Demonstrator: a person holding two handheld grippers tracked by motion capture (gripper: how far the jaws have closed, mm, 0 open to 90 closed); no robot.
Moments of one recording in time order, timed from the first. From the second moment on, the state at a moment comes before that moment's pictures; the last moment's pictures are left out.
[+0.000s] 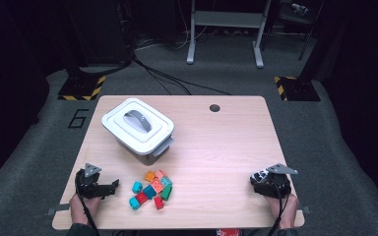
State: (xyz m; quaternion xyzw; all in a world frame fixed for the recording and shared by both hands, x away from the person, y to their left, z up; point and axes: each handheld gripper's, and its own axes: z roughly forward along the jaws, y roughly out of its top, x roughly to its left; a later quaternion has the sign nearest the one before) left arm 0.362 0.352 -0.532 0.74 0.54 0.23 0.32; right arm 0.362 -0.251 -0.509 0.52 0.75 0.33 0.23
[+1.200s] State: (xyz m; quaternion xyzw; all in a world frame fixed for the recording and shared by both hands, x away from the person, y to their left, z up) left arm 0.362 0.353 -0.532 0.75 0.54 0.23 0.32; right arm 0.358 -0.255 -0.487 0.53 0.75 0.33 0.22
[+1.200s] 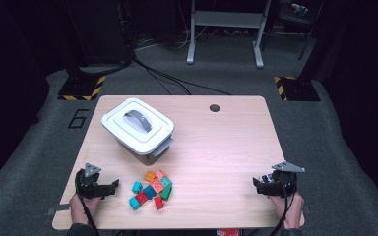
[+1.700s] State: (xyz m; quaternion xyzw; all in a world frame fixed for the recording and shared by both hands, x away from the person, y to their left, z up) left arm 0.362 0.353 -0.532 0.74 0.54 0.23 0.32; right arm 0.374 -0.196 -0.470 0.47 0.79 0.34 0.19
